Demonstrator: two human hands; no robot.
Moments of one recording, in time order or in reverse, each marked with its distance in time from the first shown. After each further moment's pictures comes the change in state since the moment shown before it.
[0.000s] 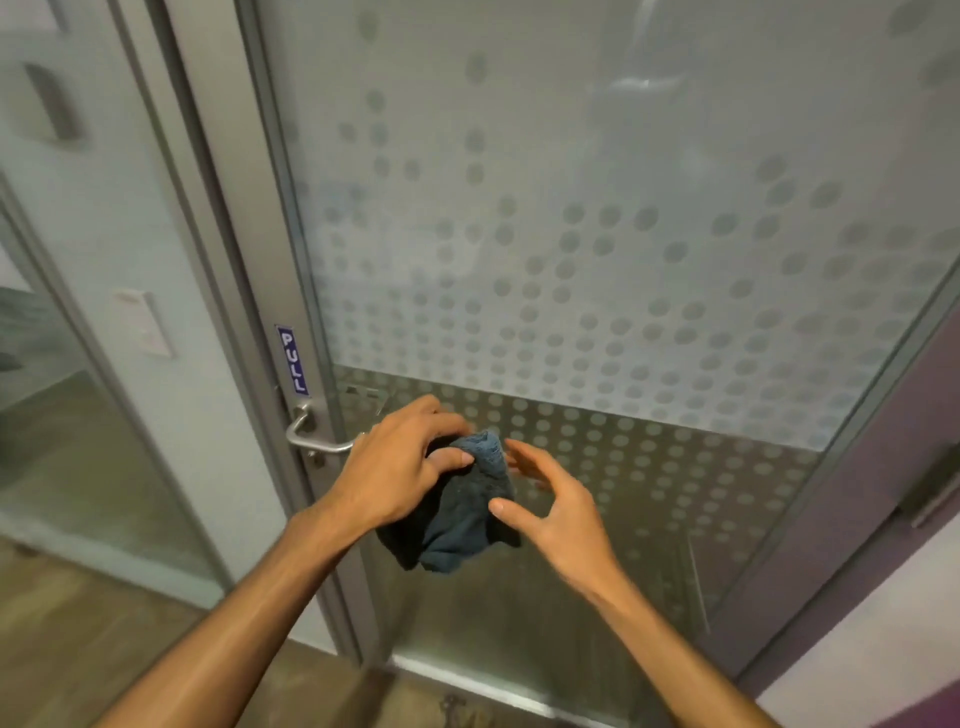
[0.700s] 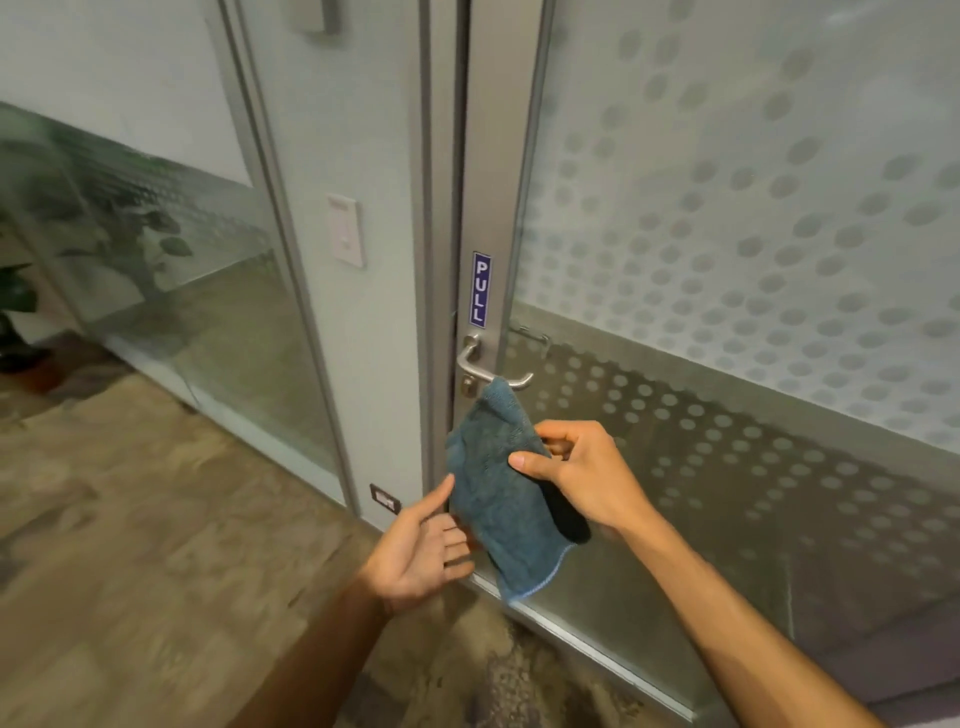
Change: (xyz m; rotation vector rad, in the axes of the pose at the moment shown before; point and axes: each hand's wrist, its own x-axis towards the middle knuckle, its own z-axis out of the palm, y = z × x) left_hand -0.179 -0.182 0.049 -1.704 -0.087 -0.990; right_hand 0.031 -0.073 0.167 0.163 -0.385 0.136
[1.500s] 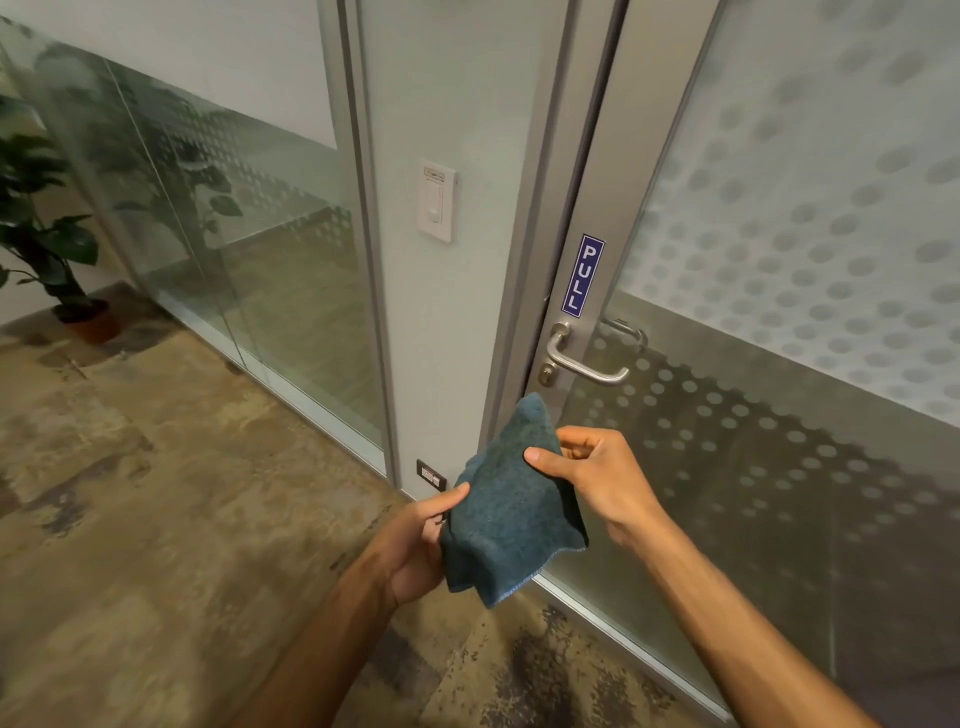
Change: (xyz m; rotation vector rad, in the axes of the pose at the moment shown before) left_hand -0.038 0.036 -0.104 -0.157 -0.013 0.040; right_hand 0.042 0.002 0.109 0.072 0.032 0.237
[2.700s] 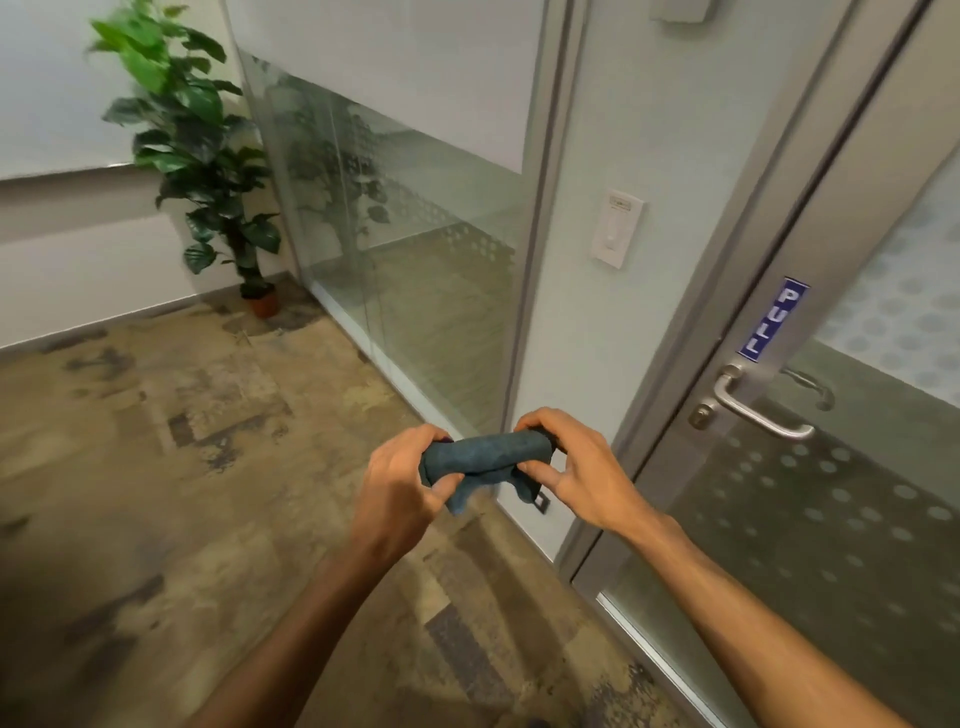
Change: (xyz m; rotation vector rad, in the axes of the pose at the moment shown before) left_hand -0.131 0.078 -0.101 1.436 0.834 1.098; right_hand 0.043 -0.025 0.164 -0.551 -0.322 -0.718
